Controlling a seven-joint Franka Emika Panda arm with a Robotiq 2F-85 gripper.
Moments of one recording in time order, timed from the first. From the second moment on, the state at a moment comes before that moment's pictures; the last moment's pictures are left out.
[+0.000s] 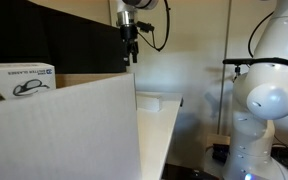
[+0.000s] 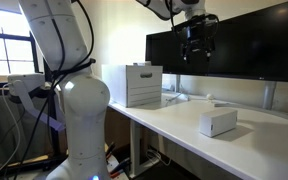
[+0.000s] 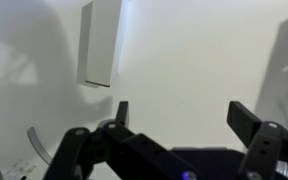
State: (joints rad) arm 0.01 -0.31 -0.05 -2.01 -0.13 1.76 -0.14
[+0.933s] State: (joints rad) arm -0.10 -0.31 -0.14 -2.08 -0.15 1.80 -0.10
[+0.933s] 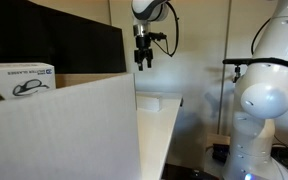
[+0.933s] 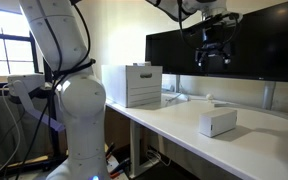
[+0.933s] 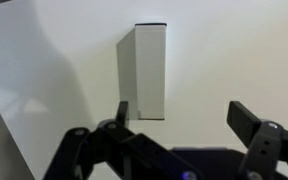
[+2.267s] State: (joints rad) arm -0.18 -0.33 -0.25 -2.29 -0.19 1.84 -0.13
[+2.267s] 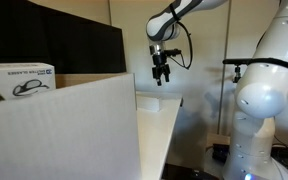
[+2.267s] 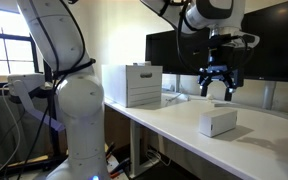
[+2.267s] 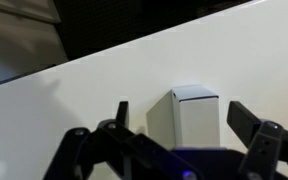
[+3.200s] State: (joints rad) arm -0.15 -0.30 -0.17 -2.31 -0.22 1.98 -0.11
